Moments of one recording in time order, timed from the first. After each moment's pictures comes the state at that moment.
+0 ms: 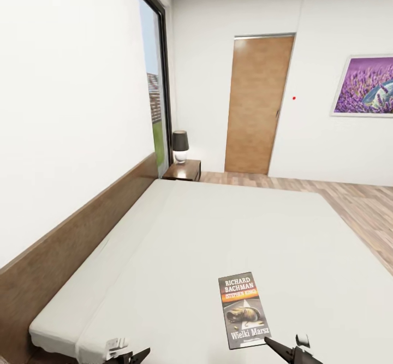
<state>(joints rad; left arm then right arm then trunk) -0.45 0.15 -0.17 -0.02 0.54 -0.12 -0.89 -0.41 -0.26 -0.30 -0.11 -0.23 0.19 1.47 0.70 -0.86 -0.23</state>
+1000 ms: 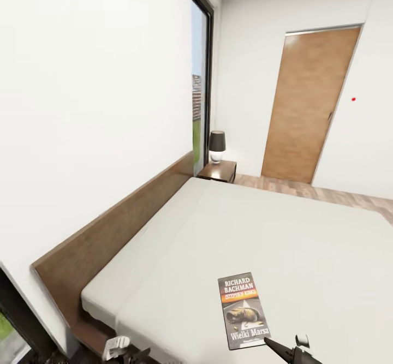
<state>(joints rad) -0.45 0.15 -0.17 -0.02 0.54 -0.12 -0.89 -0.41 -0.26 -0.29 -0.11 -0.23 0.19 1.47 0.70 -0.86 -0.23</state>
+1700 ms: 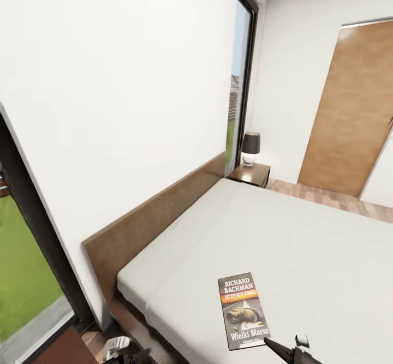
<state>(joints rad) -0.45 0.15 -0.17 -0.02 0.54 -0.12 -0.90 -0.41 -0.26 -0.29 -0.11 -0.23 0.19 1.47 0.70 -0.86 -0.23</state>
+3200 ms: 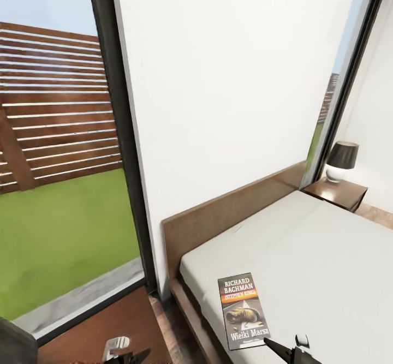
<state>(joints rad) -0.45 0.15 -0.17 -0.02 0.54 -0.12 -0.89 -0.41 -0.26 -0.29 -0.11 -0.23 0.19 1.47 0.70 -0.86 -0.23</state>
